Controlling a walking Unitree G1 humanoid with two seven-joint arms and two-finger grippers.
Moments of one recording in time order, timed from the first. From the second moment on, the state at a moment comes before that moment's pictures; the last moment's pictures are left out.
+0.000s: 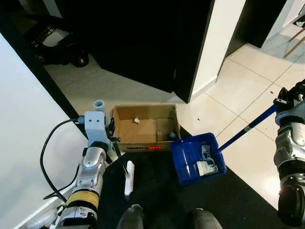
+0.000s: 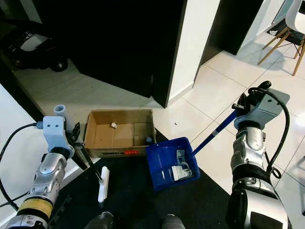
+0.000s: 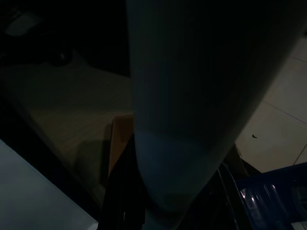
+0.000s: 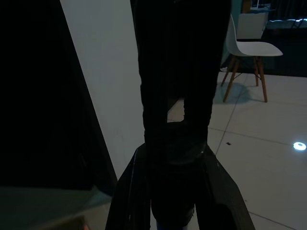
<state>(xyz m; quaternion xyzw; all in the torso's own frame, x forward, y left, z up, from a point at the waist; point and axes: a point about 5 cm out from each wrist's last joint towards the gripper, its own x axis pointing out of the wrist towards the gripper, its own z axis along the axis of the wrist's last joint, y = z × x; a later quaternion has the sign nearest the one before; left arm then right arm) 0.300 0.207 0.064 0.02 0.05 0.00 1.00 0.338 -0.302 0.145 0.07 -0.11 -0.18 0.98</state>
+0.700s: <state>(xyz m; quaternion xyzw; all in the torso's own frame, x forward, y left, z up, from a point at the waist) 0.293 0.202 0.063 0.02 0.04 -0.05 1.00 0.369 -0.294 0.248 0.11 -0.25 -0.12 0.95</state>
